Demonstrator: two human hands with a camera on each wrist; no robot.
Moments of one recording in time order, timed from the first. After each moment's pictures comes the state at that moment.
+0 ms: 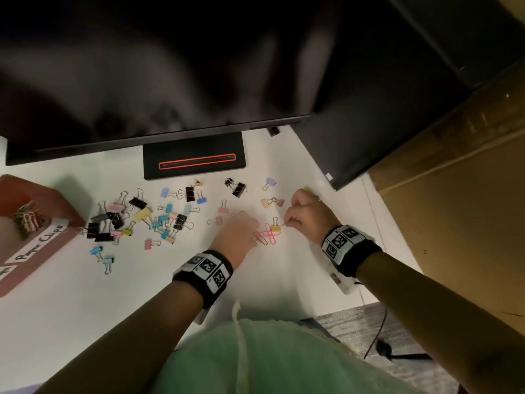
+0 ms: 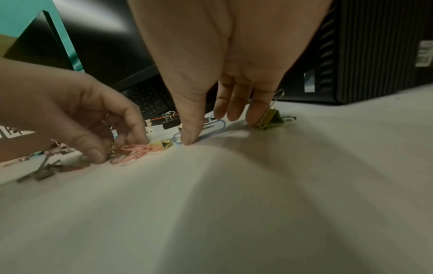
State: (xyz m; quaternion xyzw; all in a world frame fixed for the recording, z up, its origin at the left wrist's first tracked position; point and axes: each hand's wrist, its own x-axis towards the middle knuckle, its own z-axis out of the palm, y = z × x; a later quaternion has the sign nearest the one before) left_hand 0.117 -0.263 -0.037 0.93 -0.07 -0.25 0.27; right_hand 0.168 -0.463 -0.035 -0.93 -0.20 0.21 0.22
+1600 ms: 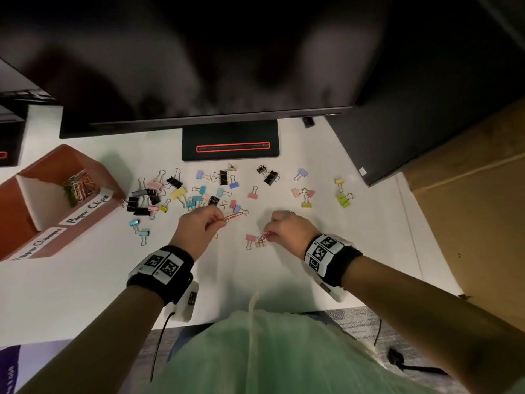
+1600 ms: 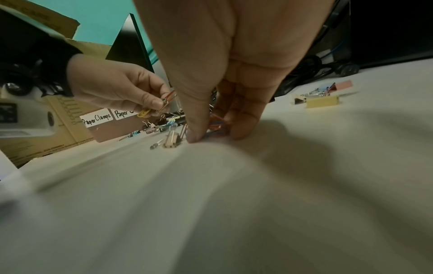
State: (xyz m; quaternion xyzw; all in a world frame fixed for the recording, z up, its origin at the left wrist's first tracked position) left_hand 0.073 -0.154 -0.016 0.90 0.12 -0.13 0.40; right_hand 0.126 -0.376 -0.036 -0.88 -0.32 0.33 0.15
